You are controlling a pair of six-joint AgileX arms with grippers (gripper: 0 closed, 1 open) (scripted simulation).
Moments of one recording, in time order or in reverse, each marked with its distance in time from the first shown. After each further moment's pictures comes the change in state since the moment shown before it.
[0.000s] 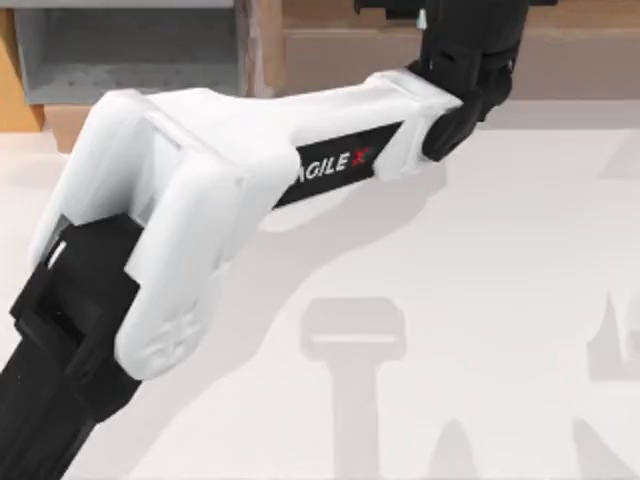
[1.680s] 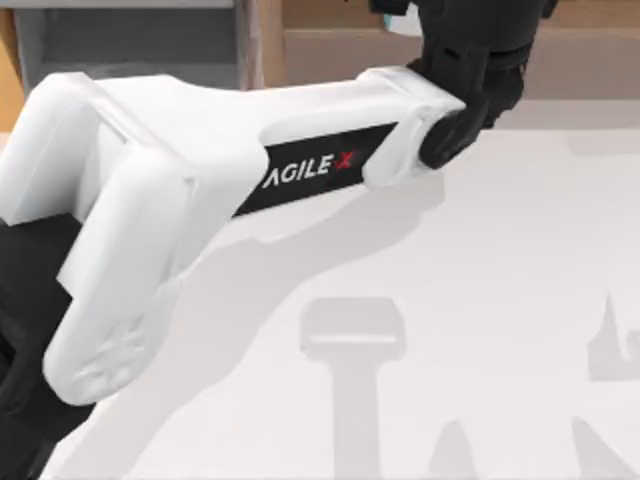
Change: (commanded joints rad) left arm -0.053 -0.179 -0.186 -0.028 -0.122 0.172; right arm 0.000 0.000 0.000 0.000 0.000 0.000
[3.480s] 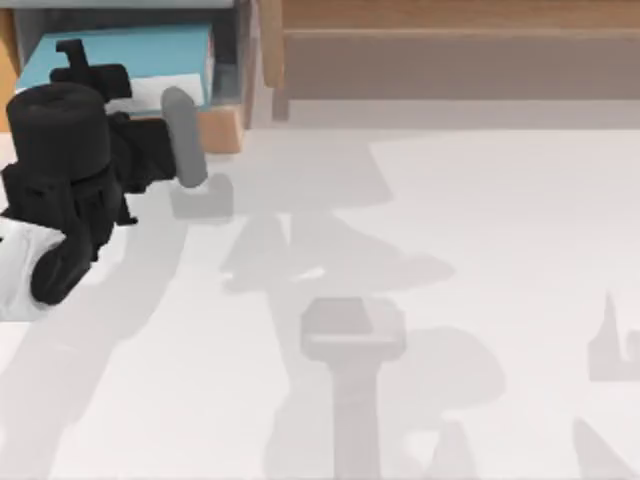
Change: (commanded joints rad) left arm 0.531 -0.608 -1.160 0.305 0.543 1.272; right arm 0.000 0.000 0.000 0.000 0.000 0.000
